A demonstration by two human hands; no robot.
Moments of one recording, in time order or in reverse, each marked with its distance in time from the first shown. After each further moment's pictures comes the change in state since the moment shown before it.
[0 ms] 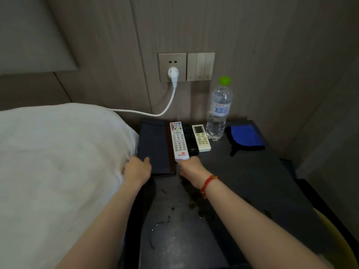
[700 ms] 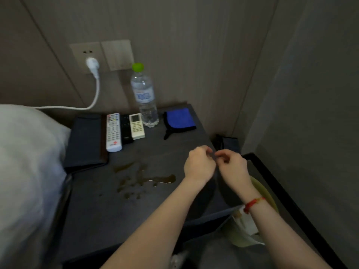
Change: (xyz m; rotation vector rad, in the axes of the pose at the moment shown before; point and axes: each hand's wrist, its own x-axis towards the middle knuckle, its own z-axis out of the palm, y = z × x) left_hand -0.209 0.170 0.196 -0.125 -0.274 0.615; right_hand -0.089 0.099 -0.279 -0.375 0.499 -0.327
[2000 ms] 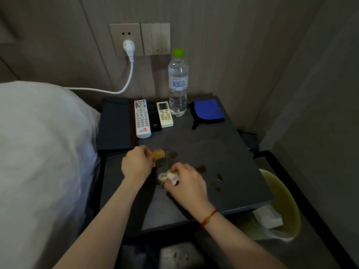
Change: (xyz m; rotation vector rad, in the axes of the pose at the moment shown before) left_hand -0.016 -0.157 -0.156 0.282 0.200 -0.329; right_hand -0.089 -0.083 0.144 -0.265 -0.229 -0.363
